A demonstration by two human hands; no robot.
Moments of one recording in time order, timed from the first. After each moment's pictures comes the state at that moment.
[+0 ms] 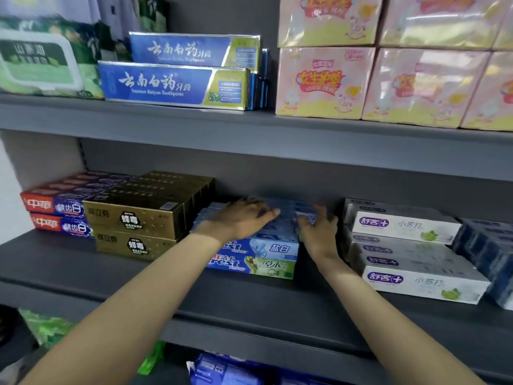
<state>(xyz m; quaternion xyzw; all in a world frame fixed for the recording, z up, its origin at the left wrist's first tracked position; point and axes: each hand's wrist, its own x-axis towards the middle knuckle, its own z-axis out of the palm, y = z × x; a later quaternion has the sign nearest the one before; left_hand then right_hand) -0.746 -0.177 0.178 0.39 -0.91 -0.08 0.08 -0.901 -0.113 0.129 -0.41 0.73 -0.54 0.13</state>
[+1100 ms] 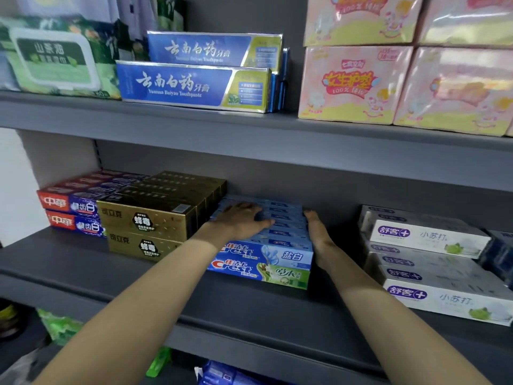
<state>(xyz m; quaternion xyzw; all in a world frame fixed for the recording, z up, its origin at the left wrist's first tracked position) -0.726 -0.204 0.172 0.47 -0.88 -0.09 0.03 -0.893 -0.162 0.124 -0.29 0.58 -0.59 0.48</state>
